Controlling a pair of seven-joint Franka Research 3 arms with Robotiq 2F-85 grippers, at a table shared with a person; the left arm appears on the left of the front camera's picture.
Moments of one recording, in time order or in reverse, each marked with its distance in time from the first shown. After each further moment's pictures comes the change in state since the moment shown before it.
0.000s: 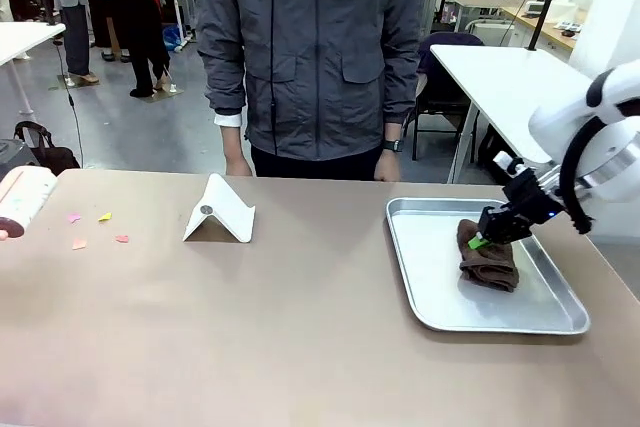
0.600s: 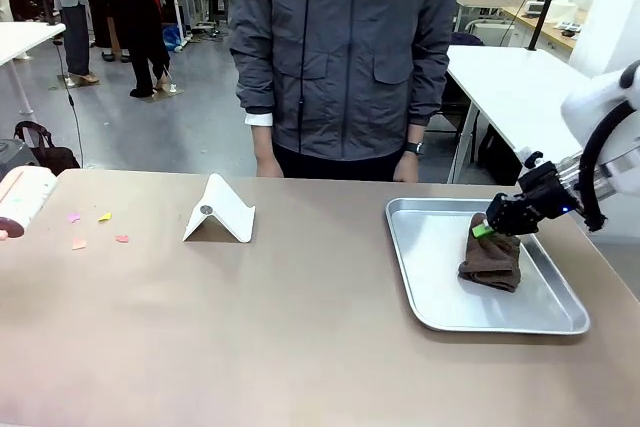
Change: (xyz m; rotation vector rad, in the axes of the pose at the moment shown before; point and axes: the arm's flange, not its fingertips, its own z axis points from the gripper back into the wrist) left arm 0.000 0.000 0.000 0.000 0.000 0.000; right arm -0.005 -0.002 0.026 0.214 -0.074 -0.065
